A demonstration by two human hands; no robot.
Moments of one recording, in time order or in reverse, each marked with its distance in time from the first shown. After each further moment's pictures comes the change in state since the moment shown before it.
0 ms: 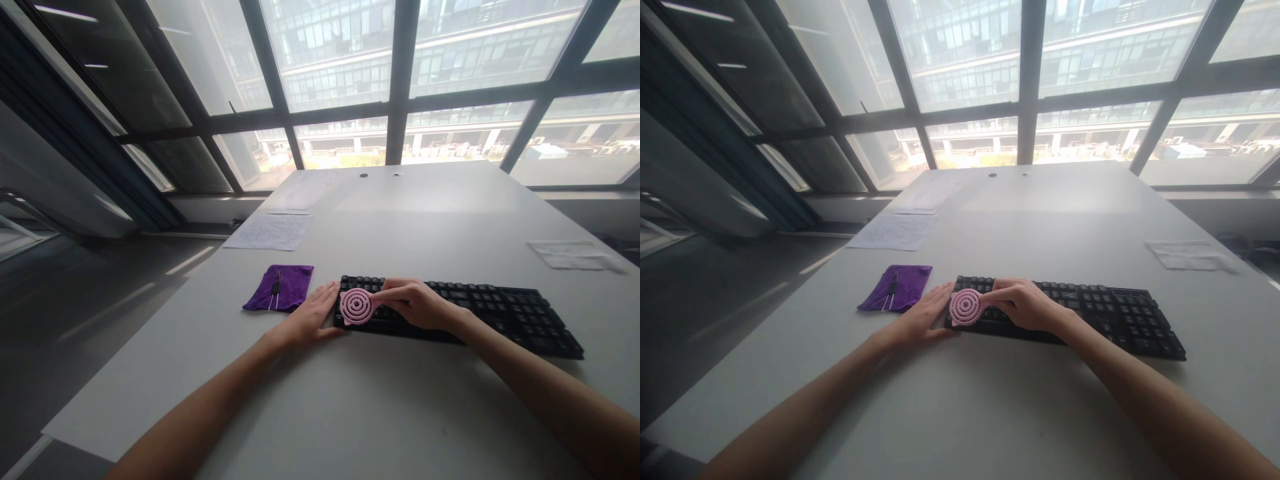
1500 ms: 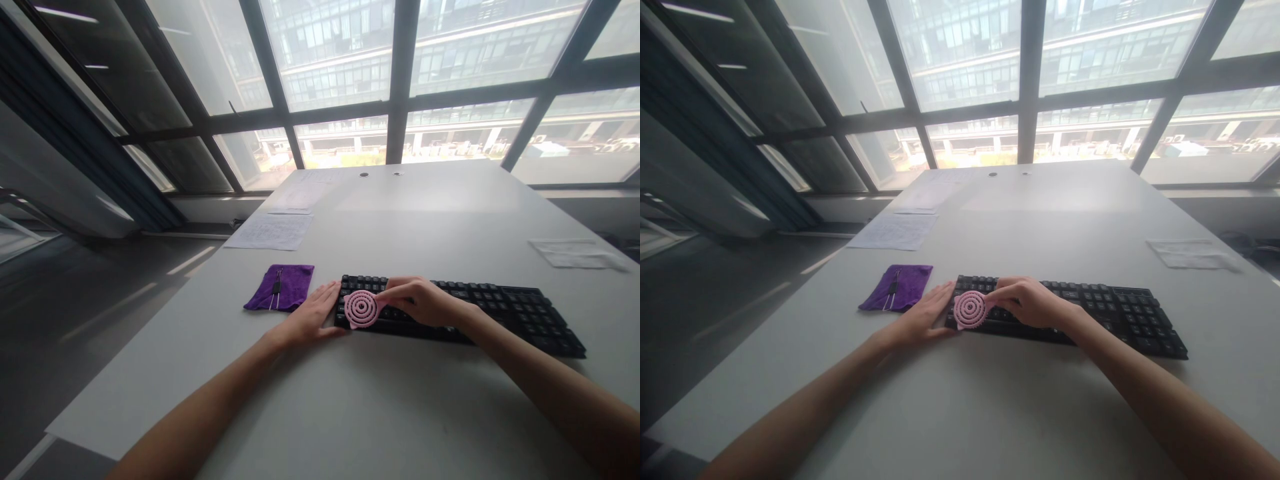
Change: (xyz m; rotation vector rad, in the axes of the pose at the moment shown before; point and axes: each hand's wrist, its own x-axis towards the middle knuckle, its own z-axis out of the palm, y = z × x) left_hand 0.000 -0.005 0.004 0.003 0.012 0.014; right_hand -0.002 -0.001 -0.013 0.033 -0.069 0.026
